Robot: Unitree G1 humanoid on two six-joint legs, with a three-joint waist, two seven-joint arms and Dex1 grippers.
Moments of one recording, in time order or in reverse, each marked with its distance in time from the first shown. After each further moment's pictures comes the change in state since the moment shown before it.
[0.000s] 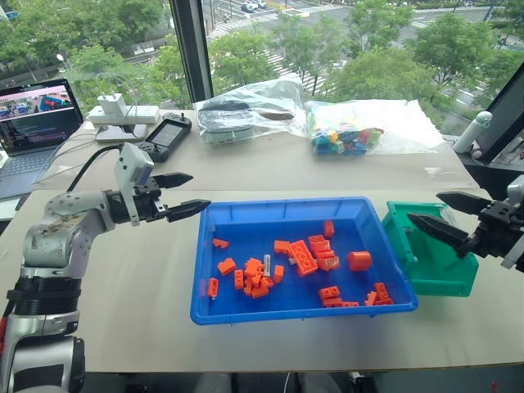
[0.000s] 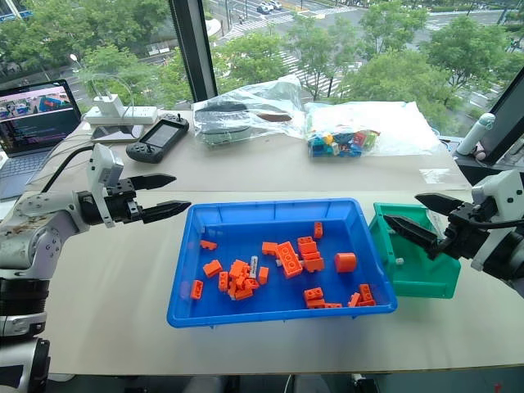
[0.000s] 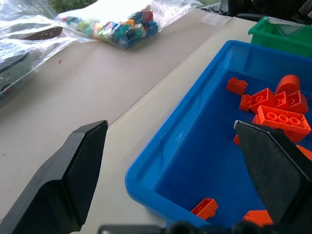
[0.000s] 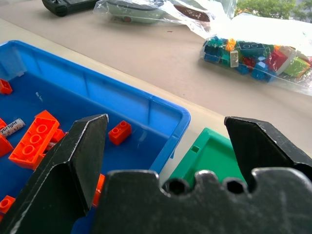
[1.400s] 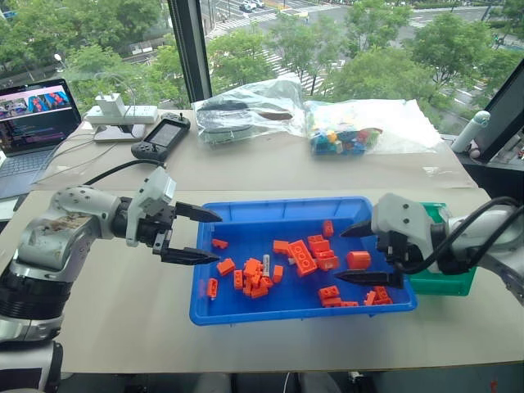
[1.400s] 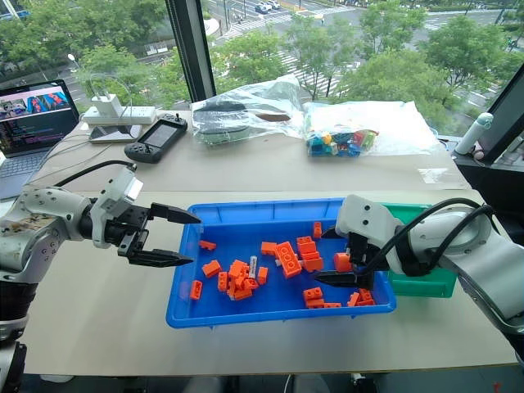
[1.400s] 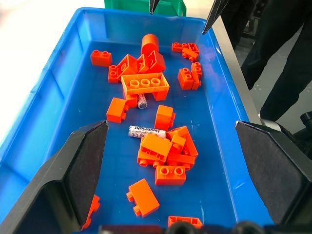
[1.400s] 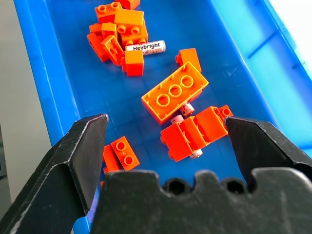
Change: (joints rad) left arm 0.004 0.139 -0.149 -0.163 -0.066 0.026 -0.387; right arm -0.347 -0.258 0.636 -0.267 -0.088 0.132 0.155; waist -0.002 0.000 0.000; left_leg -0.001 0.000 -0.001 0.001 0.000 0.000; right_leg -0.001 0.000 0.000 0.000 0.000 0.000
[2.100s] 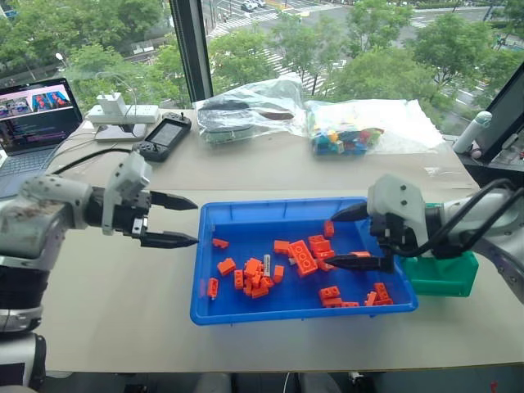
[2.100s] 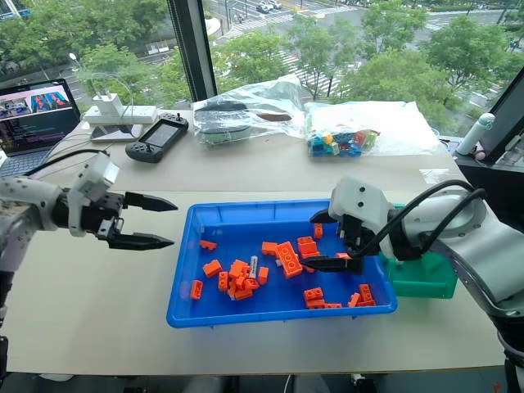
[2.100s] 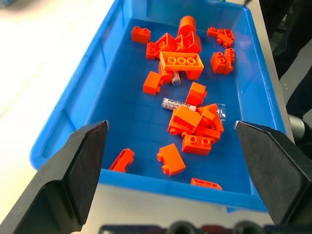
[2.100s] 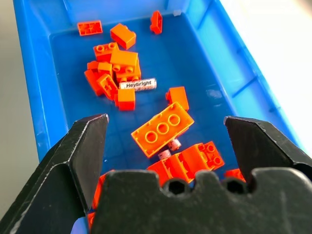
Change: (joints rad) left arm -0.080 0.116 0.054 0.128 0.019 0.084 -0.009; right arm -0.108 0.071 0.029 0.032 0.001 0.017 0.014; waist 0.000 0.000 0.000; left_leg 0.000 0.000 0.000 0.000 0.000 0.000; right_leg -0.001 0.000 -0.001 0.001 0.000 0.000
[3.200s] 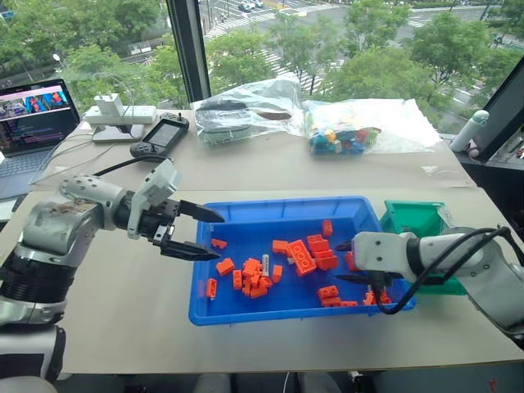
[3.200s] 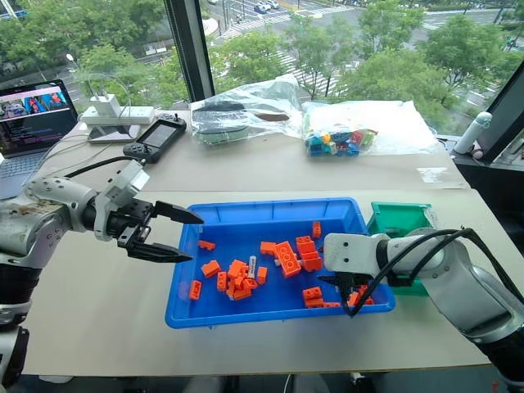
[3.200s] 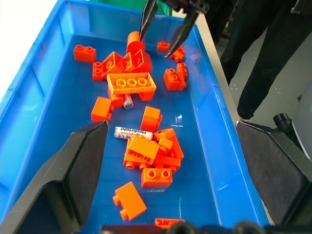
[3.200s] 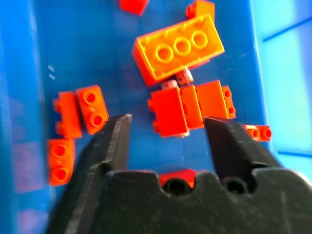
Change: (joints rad) left arm -0.037 -0.113 -0.135 -0.049 -0.028 0.003 -0.060; right arm 0.198 -0.001 0.169 0.076 -0.527 -0.497 0.008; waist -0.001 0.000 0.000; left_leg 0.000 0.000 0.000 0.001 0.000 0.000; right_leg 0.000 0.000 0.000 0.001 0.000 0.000
